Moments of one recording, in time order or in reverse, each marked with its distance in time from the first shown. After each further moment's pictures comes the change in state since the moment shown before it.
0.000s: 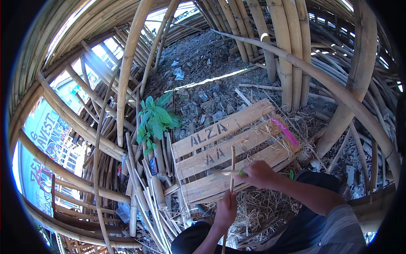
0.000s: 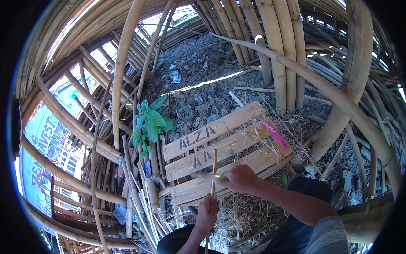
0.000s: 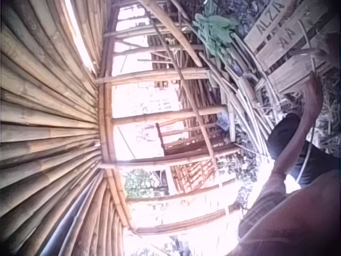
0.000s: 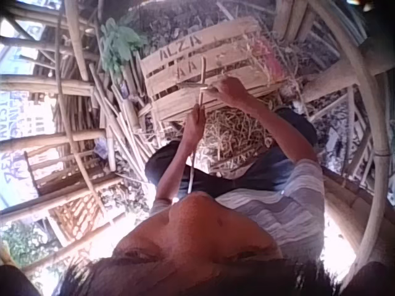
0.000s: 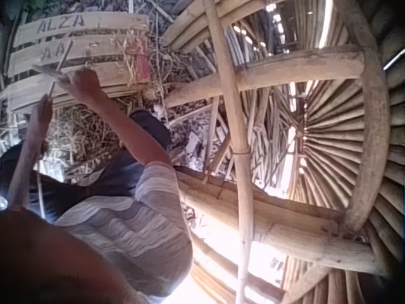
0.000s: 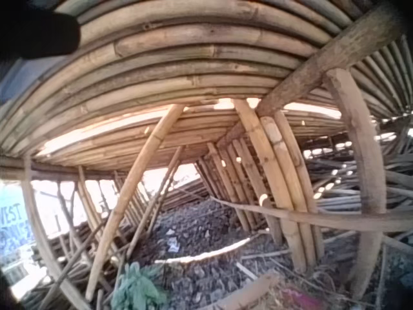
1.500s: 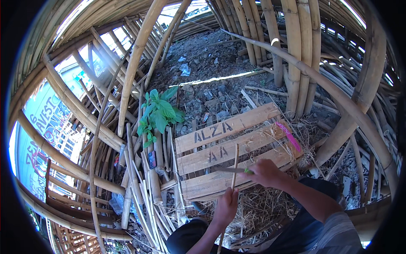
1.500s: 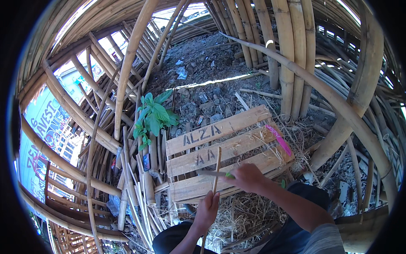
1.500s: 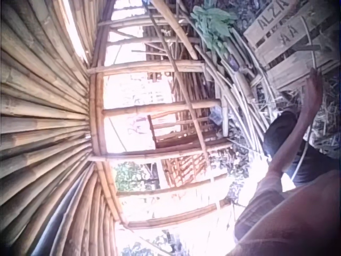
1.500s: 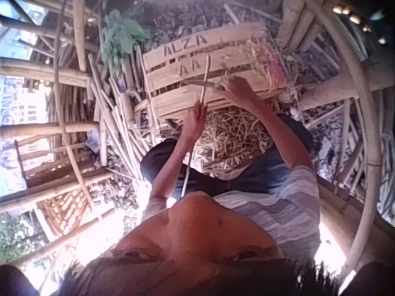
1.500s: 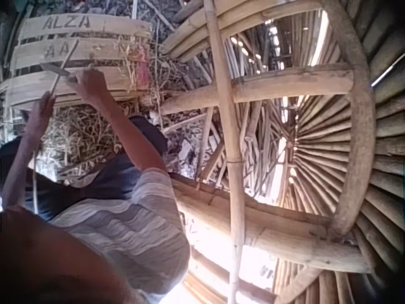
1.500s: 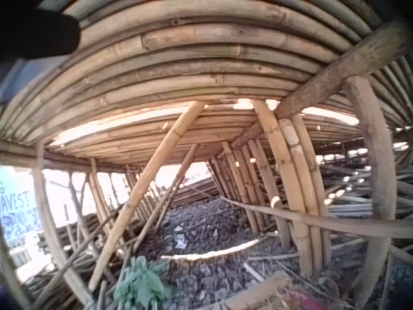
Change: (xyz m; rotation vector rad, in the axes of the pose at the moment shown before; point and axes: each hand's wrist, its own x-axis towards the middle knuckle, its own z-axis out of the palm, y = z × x) left_hand 0.006 0.008 -0.008 0.022 0.033 -0.012; right_hand 0.002 -0.003 -0.014 -0.036 -0.124 -0.064
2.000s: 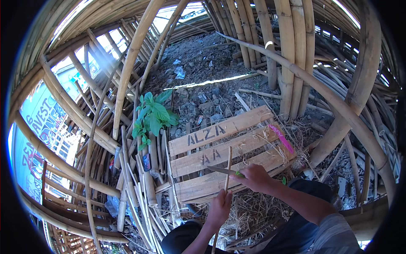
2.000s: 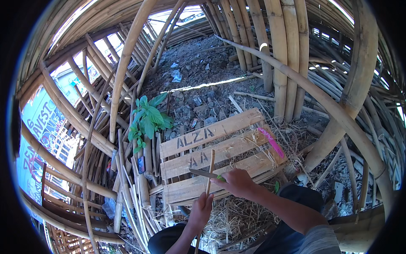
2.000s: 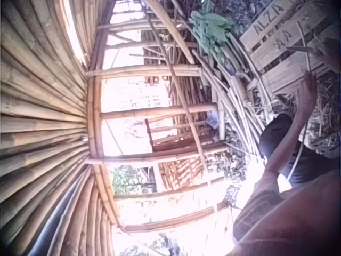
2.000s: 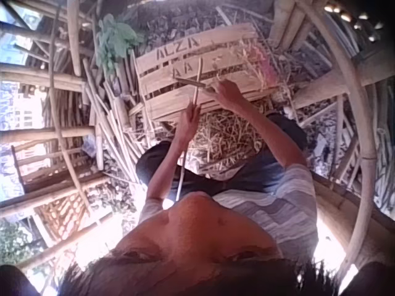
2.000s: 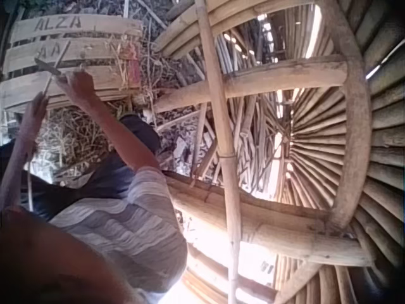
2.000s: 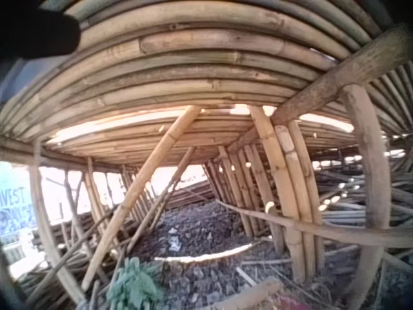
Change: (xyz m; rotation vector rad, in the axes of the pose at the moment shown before) left_hand 0.000 -0.001 0.002 0.003 -0.014 -0.023; right_hand -0.005 -0.009 0.009 0.025 0.059 0.074
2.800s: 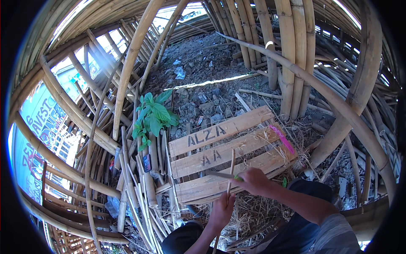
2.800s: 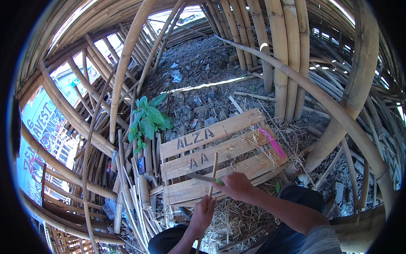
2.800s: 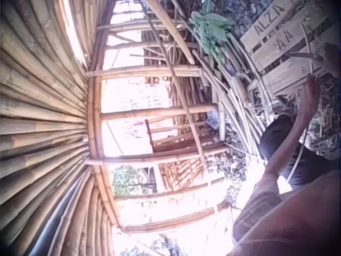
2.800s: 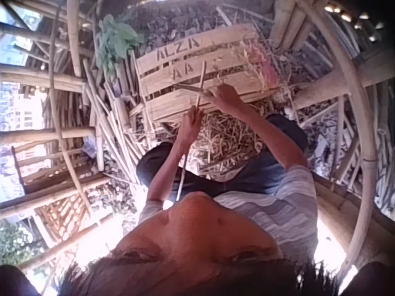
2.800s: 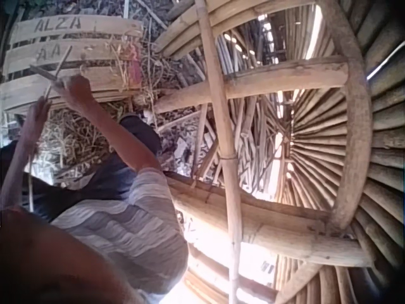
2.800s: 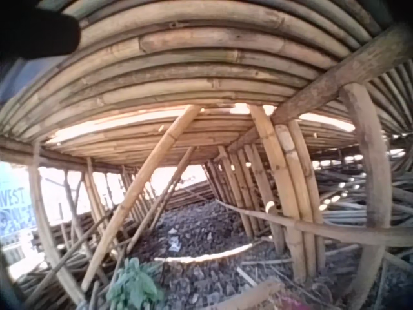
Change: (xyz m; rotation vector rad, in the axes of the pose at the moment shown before) left_hand -0.003 0.000 0.003 0.026 -0.036 0.002; right_hand 0.001 -0.002 0.010 0.036 -0.022 0.082
